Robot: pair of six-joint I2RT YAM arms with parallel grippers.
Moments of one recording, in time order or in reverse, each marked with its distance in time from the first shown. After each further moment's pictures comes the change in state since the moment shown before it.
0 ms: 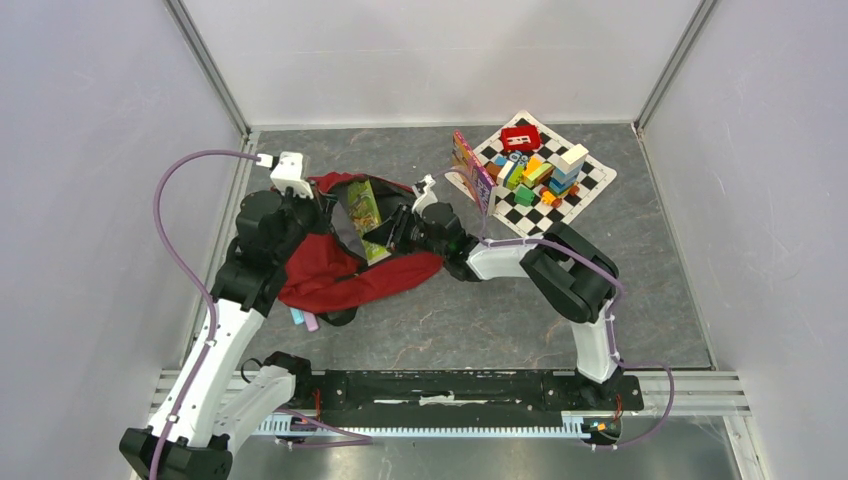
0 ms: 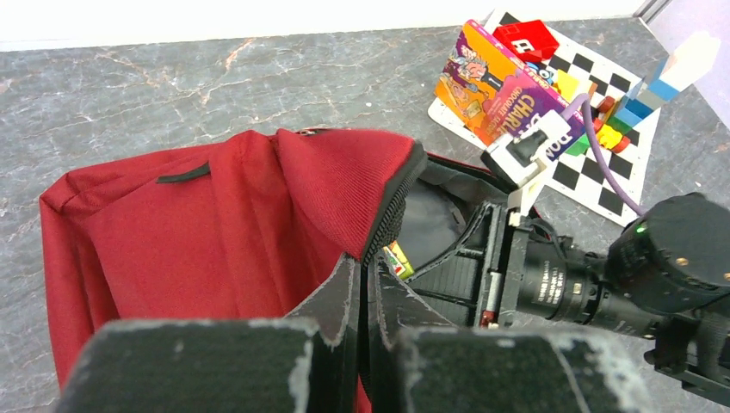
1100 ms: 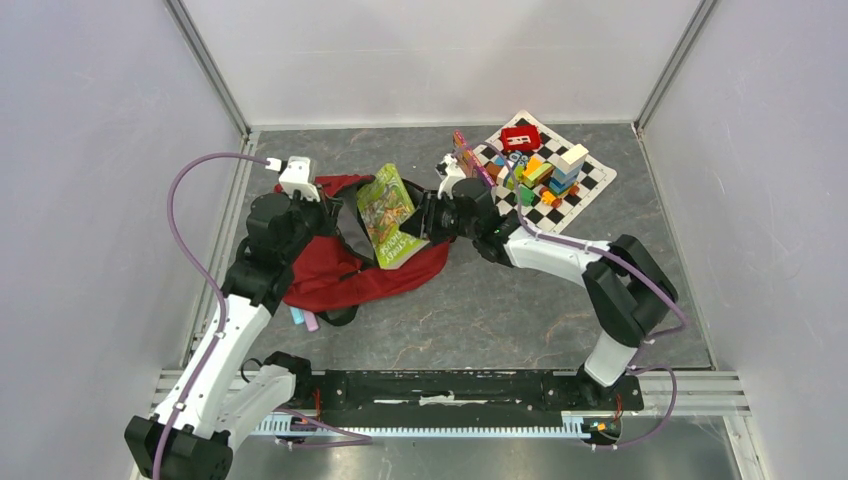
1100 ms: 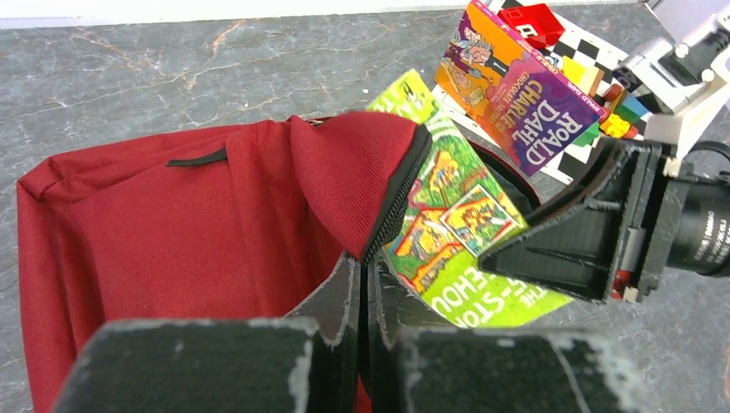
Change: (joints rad) left arm 0.000 0.027 -0.076 0.078 0.007 -0.014; right arm -0.116 -0.300 -0.056 -0.457 -0.054 -0.404
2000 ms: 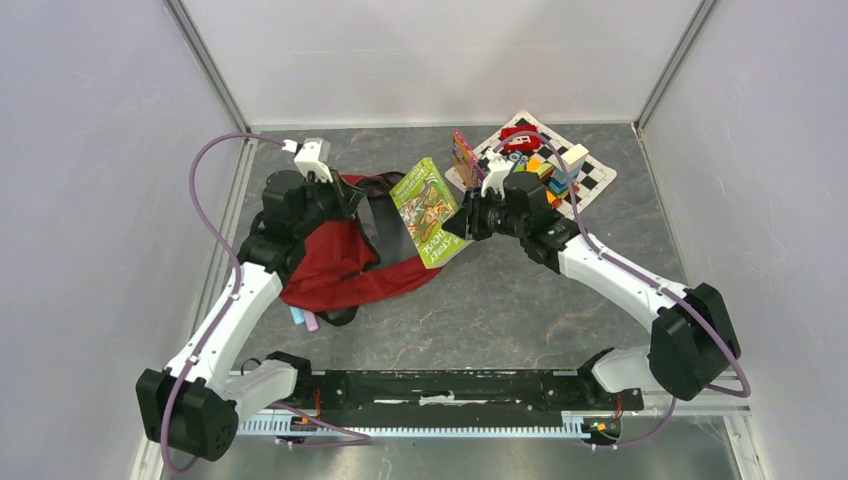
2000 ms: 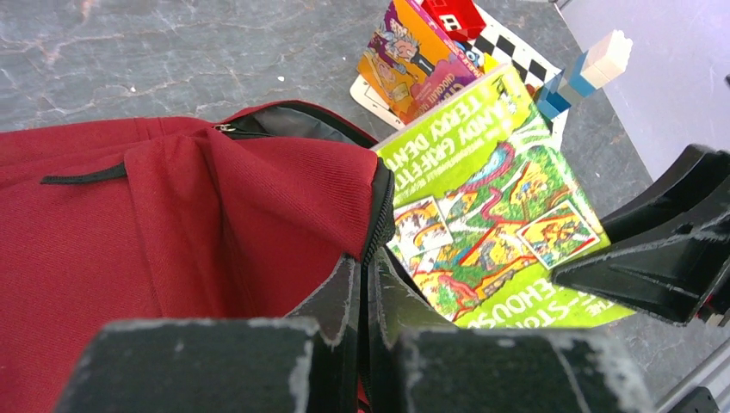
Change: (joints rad) left arm 0.000 0.204 0.080 0.074 0.164 -0.162; right arm -0.153 -0.321 -0.084 -0.260 -0.082 -0.203
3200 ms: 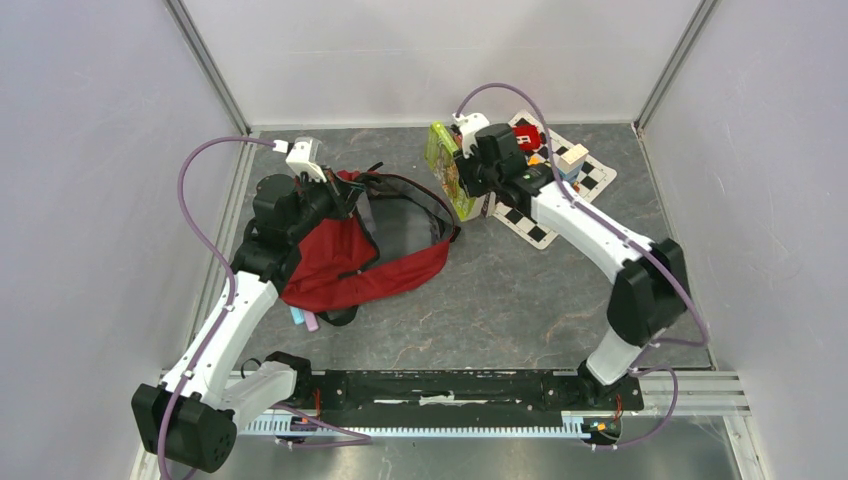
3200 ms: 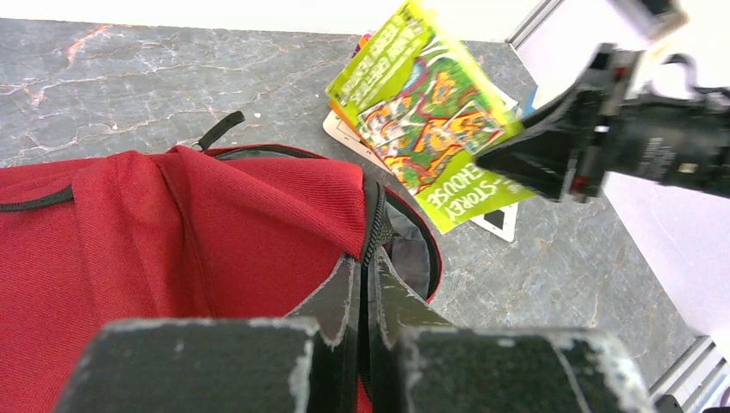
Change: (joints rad) left arm 0.003 -0.069 -0.015 0.058 0.027 -0.039; right arm -0.015 0.349 0.501 -0.359 0.407 -0.468
